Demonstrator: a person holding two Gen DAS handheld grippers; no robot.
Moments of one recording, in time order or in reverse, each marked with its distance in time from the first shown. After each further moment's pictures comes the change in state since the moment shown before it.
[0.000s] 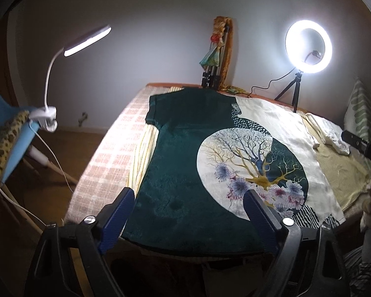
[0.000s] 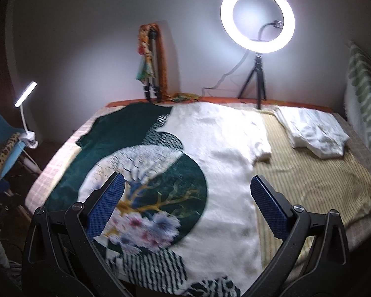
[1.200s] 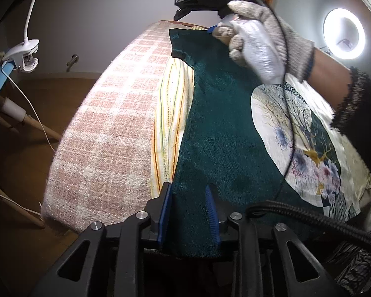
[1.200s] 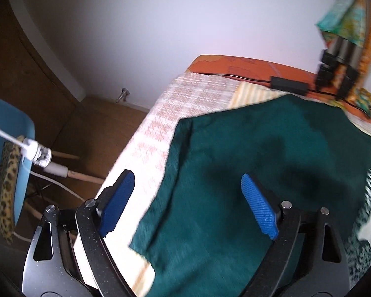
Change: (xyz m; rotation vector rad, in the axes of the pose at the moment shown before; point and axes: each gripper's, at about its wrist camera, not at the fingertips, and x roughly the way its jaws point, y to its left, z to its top) left arm 0.108 0.092 -0.019 -0.091 0.286 -0.090; right arm 0.397 0.283 0.122 -0.109 0.437 0.351
